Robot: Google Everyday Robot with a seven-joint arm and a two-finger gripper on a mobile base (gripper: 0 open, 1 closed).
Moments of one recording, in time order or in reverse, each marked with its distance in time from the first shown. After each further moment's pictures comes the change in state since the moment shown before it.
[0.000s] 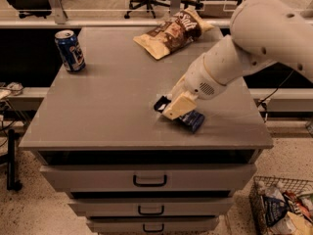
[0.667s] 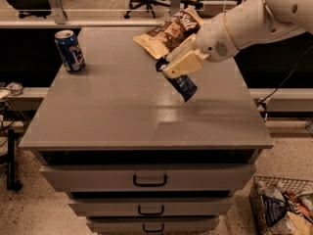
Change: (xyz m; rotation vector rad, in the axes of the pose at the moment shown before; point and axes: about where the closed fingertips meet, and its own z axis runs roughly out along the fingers) arm -0.055 -0.059 -0.056 -0.005 -0.288 -0.025
